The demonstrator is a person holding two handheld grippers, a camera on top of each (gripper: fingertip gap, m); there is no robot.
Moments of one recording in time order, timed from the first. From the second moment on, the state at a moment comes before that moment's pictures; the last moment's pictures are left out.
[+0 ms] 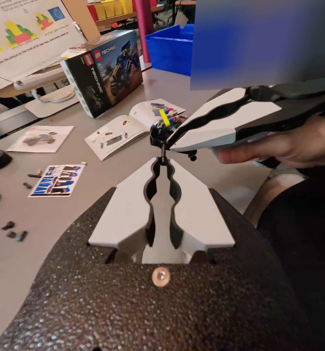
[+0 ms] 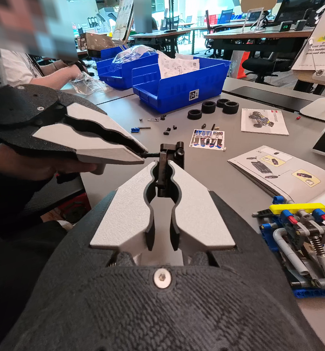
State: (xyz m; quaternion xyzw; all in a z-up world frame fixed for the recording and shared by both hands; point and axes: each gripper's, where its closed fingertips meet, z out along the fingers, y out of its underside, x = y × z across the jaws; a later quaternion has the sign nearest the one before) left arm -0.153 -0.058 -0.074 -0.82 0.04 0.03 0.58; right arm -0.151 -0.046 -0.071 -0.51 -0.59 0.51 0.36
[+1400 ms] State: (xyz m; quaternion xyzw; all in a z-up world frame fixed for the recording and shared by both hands) left arm -0.155 -0.060 -0.076 -0.76 -0.07 -0.14 0.63; right arm -0.156 -0.057 -0.072 -0.36 -0.67 0.39 0.52
